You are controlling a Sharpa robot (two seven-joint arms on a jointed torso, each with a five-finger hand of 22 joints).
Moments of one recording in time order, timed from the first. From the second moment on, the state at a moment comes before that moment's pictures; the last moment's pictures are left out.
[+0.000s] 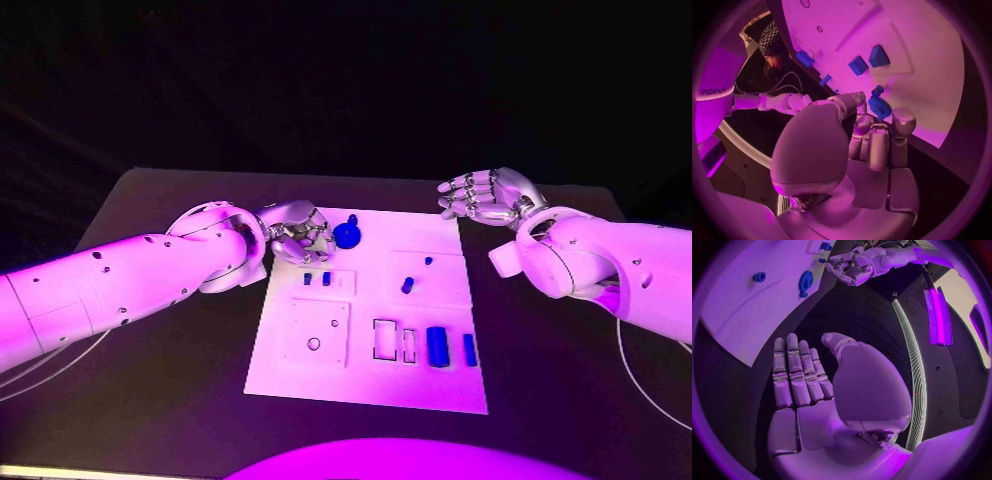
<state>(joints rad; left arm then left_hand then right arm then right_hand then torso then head) 1.18 -0.75 -0.03 1.38 -1.25 -0.12 0.08 1.41 -0.26 0.65 0.10 0.18 1.00 0.10 0.29 0.34 1.12 0.02 1.33 0.98 1.46 -0.03 1.52 1.31 0.14 1.17 0.07 1.28 1.05 1.28 -0.88 -0.19 1.46 -0.41 -0.47 0.25 1.38 -0.20 0.44 0.19 0.39 0.80 0.20 0.26 0.32 0.96 0.17 0.32 0.06 1.10 0.12 0.14 0.32 0.18 0.92 0.24 0.08 0.24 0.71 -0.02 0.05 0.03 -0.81</state>
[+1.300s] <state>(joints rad) 1.17 -0.75 -0.03 1.36 -1.25 -0.09 0.05 1.41 -0.25 0.65 0.10 0.18 1.02 0.10 0.31 0.35 1.10 0.01 1.32 0.95 1.46 -0.04 1.52 1.31 0.14 1.17 0.07 1.28 1.05 1.28 -0.88 -0.19 1.46 -0.41 -0.47 0.25 1.36 -0.20 0.44 0.20 0.39 0.80 0.20 0.25 0.32 0.96 0.18 0.32 0.06 1.11 0.13 0.14 0.32 0.18 0.92 0.24 0.08 0.24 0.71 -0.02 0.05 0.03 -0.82</state>
